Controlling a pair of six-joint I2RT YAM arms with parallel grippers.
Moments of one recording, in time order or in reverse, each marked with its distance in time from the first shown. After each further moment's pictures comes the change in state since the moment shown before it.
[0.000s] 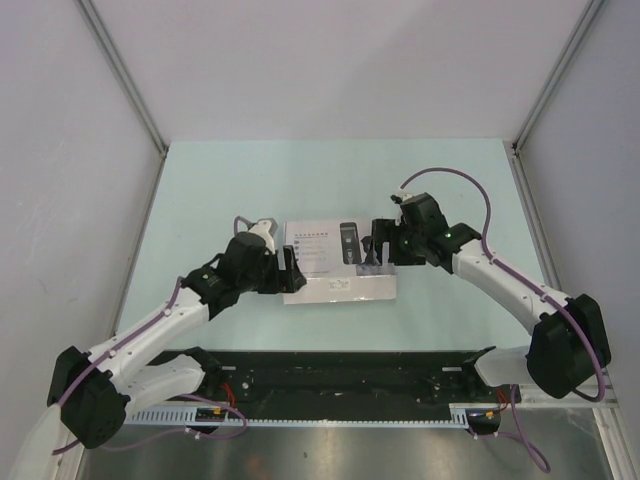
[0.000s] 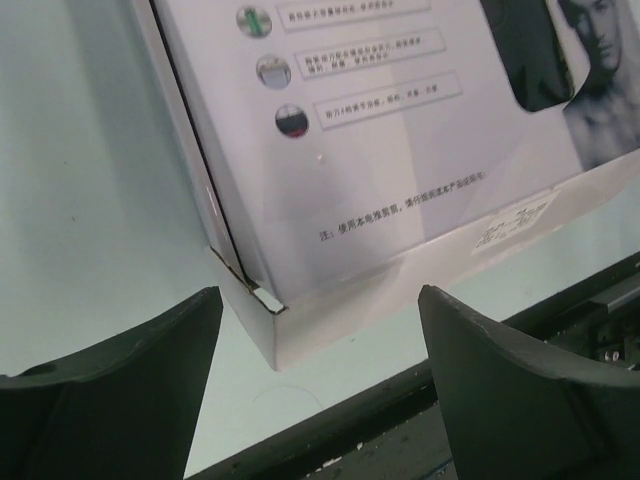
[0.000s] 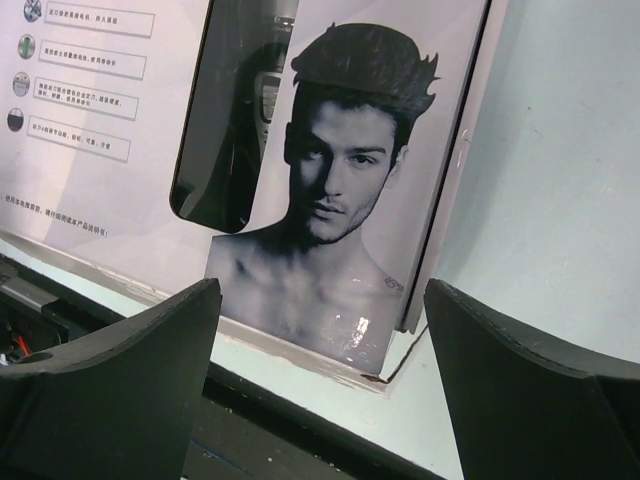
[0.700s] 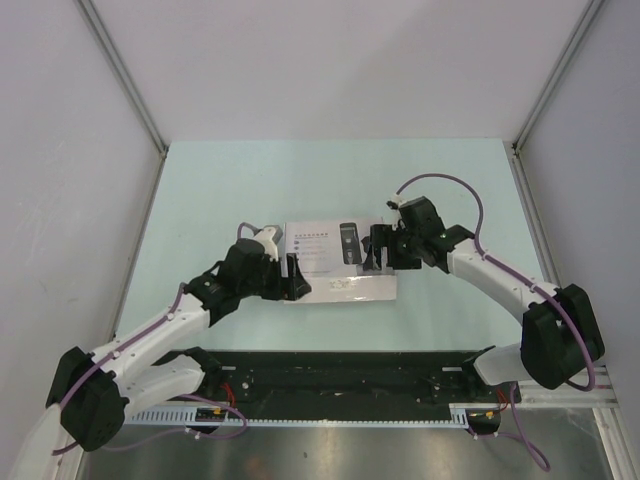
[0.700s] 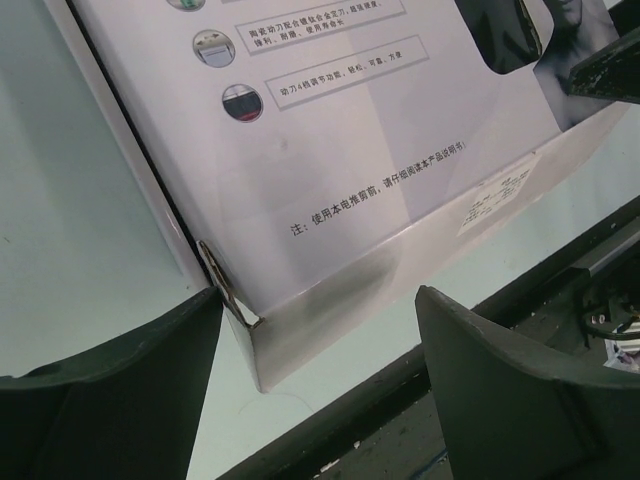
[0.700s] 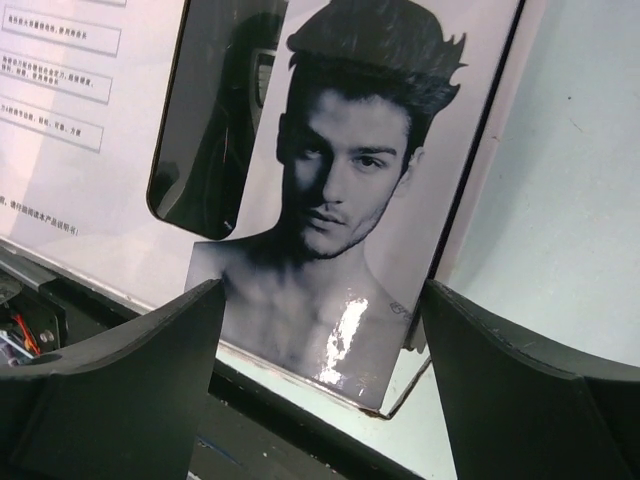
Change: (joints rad) left arm -0.001 -0.016 -0.103 0.128 0.115 0.027; right arm -0.007 0.051 -0.048 0.064 -0.093 -0.029
